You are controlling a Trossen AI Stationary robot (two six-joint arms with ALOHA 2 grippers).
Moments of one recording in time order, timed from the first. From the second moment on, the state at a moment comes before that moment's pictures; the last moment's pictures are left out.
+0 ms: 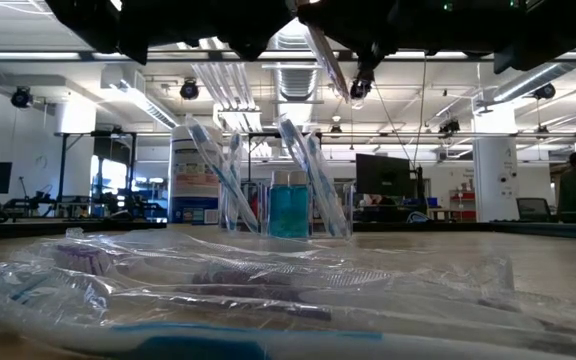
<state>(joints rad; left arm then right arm) -0.02 1.44 0.75 0.75 0.29 0.08 0.21 1.59 0.64 1.05 0.24 -0.16</state>
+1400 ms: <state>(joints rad) -0.01 1.10 0.71 0.35 0.26 0.11 0.21 1.41 0.53 0.95 0.27 -0.06</state>
